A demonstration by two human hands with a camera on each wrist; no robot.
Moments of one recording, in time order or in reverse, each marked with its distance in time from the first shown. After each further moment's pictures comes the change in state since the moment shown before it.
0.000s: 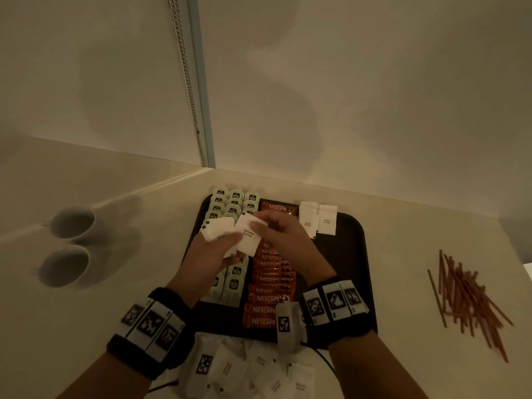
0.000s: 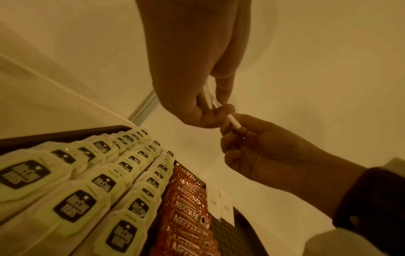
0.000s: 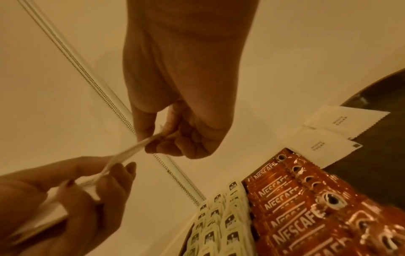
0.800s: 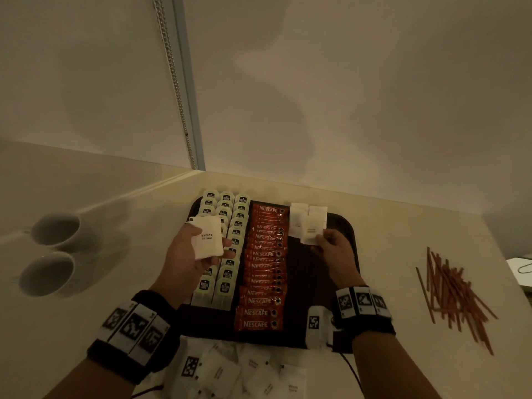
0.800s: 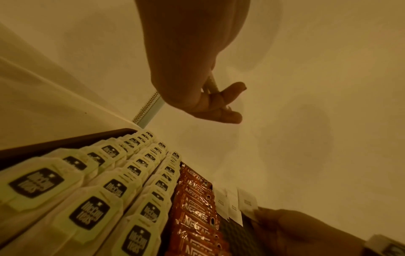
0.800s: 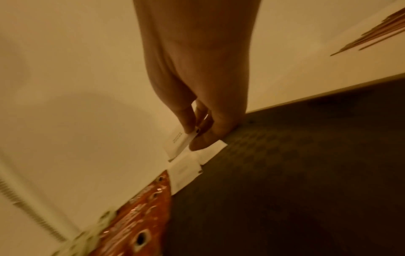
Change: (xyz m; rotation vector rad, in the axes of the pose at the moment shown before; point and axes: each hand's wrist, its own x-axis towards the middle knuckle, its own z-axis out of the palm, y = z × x) left_hand 0.000 0.011 -0.008 -0.258 -0.007 -0.068; right_hand -0.012 0.080 -0.081 0.157 0.579 0.334
